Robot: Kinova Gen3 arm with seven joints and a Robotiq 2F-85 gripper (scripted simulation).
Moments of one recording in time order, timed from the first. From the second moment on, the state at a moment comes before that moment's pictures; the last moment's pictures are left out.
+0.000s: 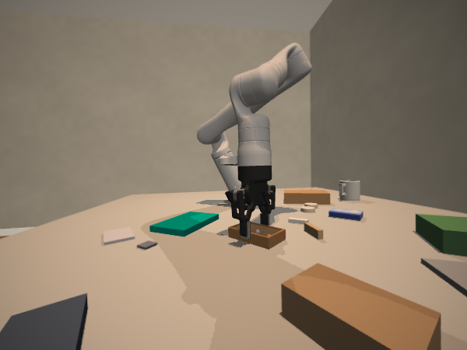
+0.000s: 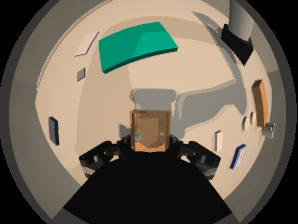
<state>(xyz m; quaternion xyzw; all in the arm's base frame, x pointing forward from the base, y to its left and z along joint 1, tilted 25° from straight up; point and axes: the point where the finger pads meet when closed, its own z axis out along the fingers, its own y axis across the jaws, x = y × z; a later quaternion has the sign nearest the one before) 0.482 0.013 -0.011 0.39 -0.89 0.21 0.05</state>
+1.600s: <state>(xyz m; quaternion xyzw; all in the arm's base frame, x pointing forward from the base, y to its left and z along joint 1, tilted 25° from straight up) 0.482 0.013 -0.011 0.39 -0.89 0.21 0.05</state>
